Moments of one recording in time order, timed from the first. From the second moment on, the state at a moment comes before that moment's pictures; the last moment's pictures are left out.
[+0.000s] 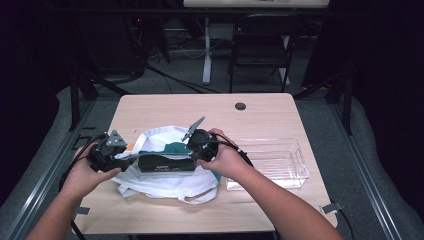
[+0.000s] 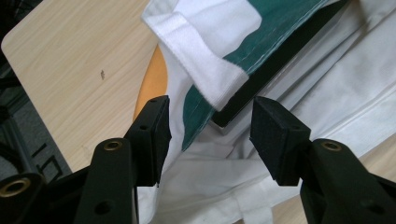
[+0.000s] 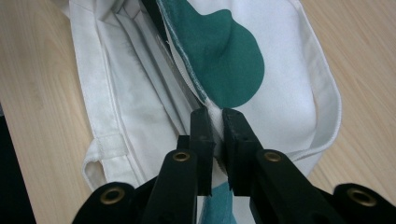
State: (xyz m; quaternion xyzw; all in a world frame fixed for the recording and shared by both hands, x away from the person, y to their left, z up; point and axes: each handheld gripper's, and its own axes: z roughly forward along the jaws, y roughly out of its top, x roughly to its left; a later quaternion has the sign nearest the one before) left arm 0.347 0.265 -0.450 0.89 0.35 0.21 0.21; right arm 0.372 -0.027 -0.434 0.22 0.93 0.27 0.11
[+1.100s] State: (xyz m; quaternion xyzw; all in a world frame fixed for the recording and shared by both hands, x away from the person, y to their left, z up) left arm 0.360 0.260 -0.457 0.90 0.35 0.20 0.19; right arm 0.382 -0.035 -0.429 0.25 0.92 0.28 0.13
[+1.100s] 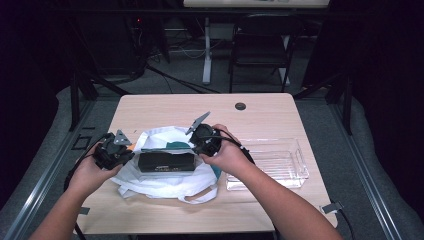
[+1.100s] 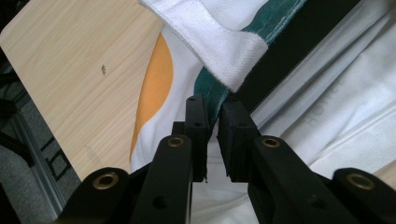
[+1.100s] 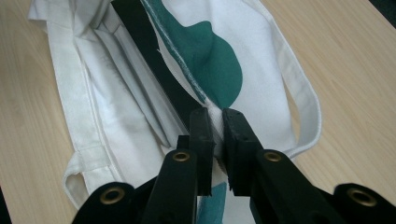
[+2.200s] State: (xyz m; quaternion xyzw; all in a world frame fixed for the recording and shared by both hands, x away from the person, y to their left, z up) left arm 0.391 0.255 -0.437 0.86 0.44 0.15 0.19; right arm 0.380 -0.030 -0.432 0.25 0.92 0.28 0.13
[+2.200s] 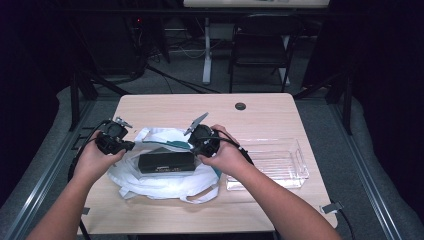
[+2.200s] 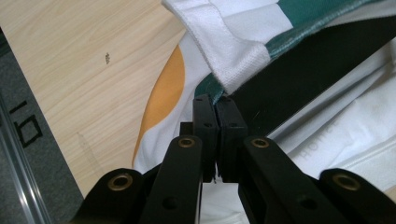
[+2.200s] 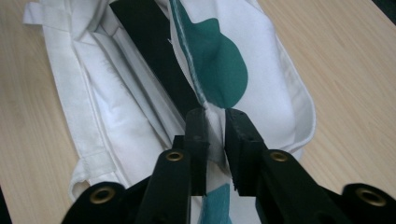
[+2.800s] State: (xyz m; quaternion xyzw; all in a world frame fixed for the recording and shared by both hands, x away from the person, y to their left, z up) left arm 0.400 0.256 -0.438 0.85 0.47 0.14 0.20; right arm 0.373 -0.018 -0.444 0.24 0.93 0.25 0.15
